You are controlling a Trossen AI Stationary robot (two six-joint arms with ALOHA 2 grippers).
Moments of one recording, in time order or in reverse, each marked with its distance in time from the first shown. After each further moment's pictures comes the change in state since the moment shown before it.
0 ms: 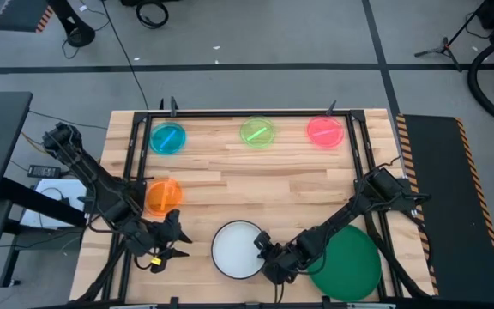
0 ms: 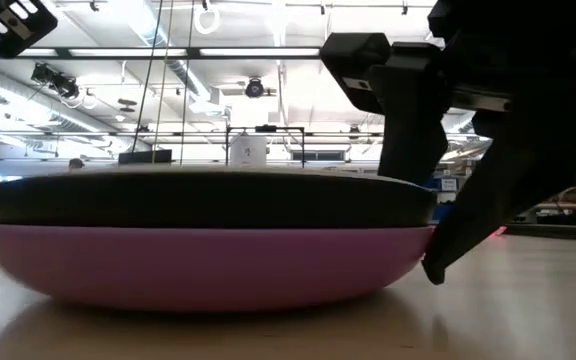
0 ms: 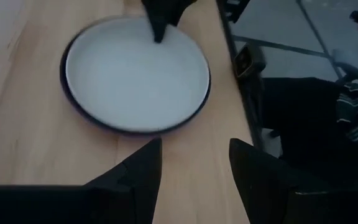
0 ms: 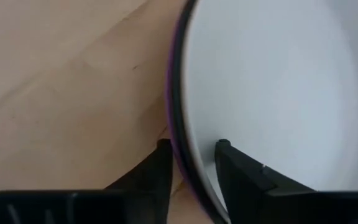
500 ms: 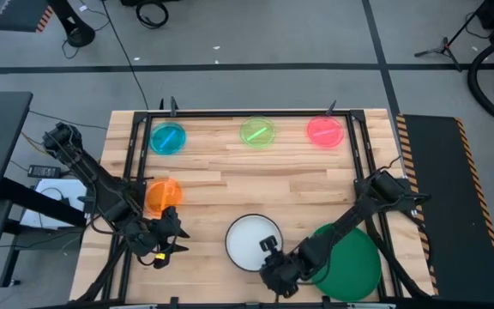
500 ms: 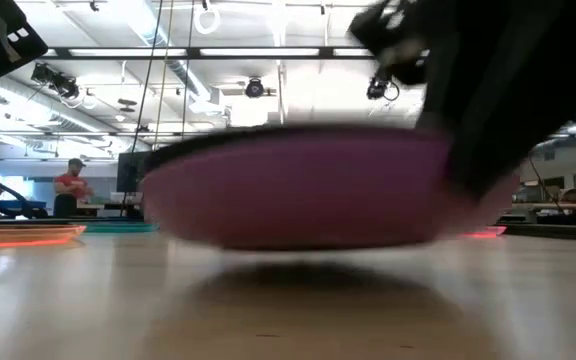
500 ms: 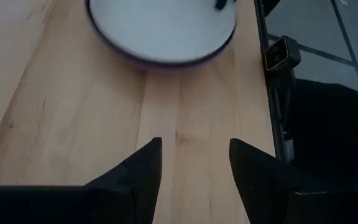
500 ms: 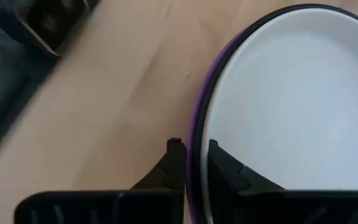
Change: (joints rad) left arm 0.000 0.000 -0.001 -0.106 -0.026 -0.153; right arm 0.058 0.001 0.178 -0.221 -0.006 0.430
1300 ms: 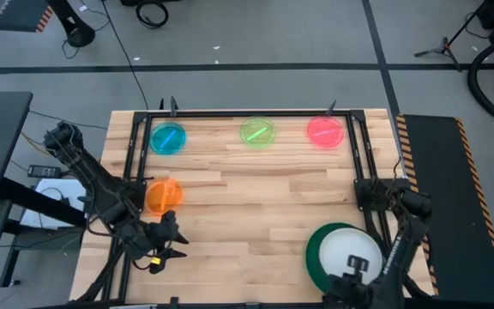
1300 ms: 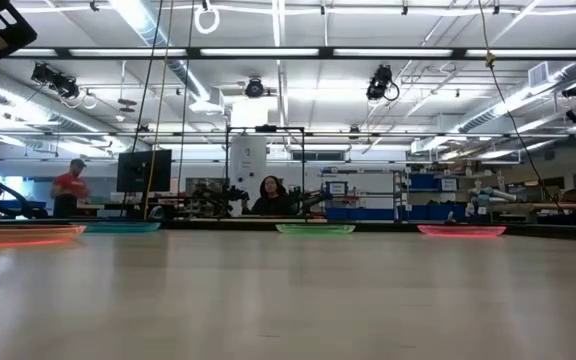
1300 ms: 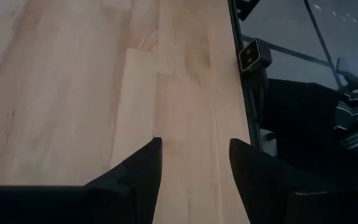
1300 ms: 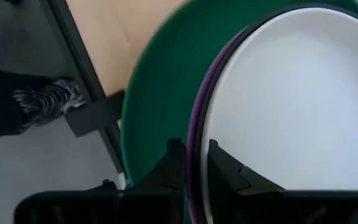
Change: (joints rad) left arm -0.045 0.000 0.000 0.061 -0.002 0.011; right arm 0.439 -0.001 0.285 -0.901 -0.158 1.327
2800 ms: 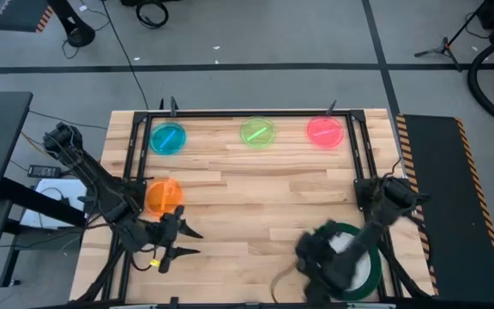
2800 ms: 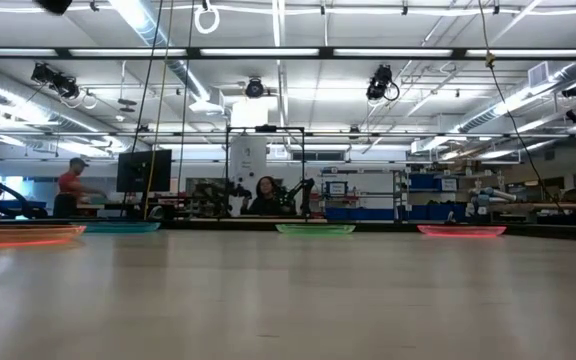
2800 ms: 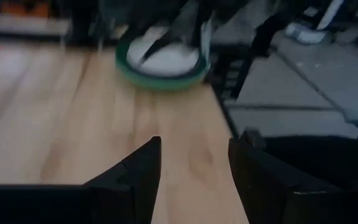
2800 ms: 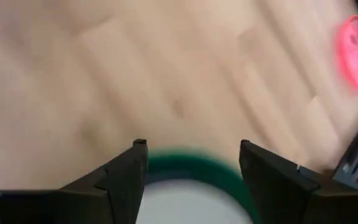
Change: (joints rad) left arm 0.047 0.018 -0.024 0.401 -0.183 0.449; right arm -0.294 -0.016 -0.132 -0.137 0.377 0.052
